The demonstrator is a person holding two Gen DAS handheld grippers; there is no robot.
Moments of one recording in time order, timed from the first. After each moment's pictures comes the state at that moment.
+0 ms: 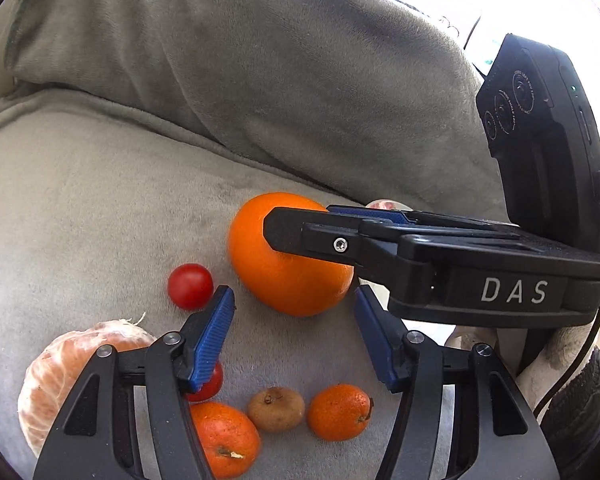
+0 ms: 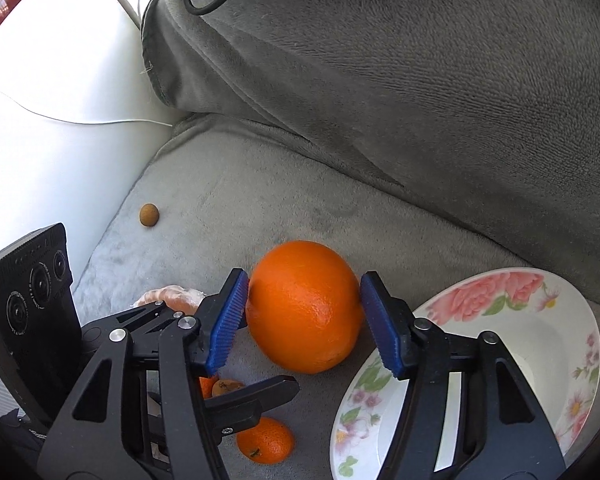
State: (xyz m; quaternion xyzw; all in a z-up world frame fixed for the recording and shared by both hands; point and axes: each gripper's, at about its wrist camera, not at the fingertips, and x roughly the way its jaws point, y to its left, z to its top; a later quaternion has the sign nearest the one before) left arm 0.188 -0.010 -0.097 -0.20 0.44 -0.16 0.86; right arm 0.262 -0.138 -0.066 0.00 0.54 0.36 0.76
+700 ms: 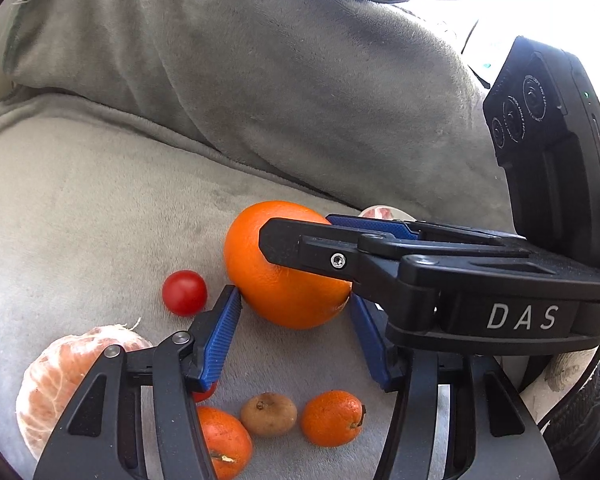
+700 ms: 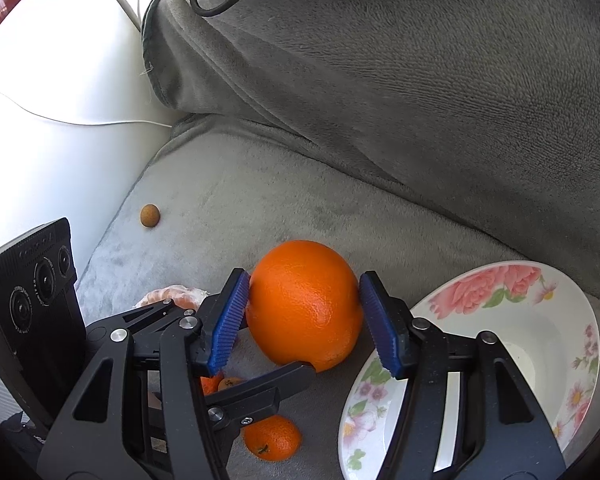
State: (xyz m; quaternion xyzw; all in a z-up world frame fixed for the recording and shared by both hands) left arm 0.175 -0.020 -0.095 -0.20 0.43 -0.16 0.87; right arm 0.254 -0.143 -0.059 0.00 0.54 0.35 0.77
